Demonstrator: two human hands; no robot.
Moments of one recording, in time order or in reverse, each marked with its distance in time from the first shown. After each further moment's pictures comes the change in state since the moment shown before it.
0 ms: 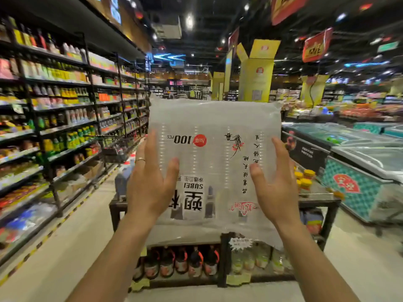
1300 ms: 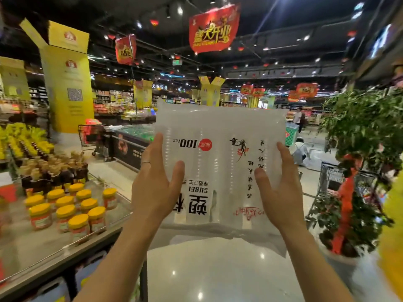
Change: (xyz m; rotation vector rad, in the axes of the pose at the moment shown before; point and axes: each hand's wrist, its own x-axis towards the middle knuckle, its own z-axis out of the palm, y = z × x) left_hand -0.049 0.534 0.561 -0.733 -0.415 0.280; right_hand 0.128 0.375 -0.531 -0.649 0.541 0.297
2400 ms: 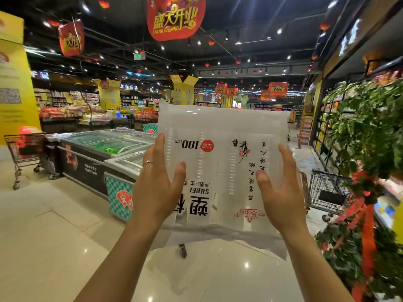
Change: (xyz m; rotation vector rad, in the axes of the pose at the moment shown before) left_hand 0.270 -0.083 0.483 -0.091 -0.091 0.084; right_hand 0.365 0.341 0.153 -0.135 0.136 0.022
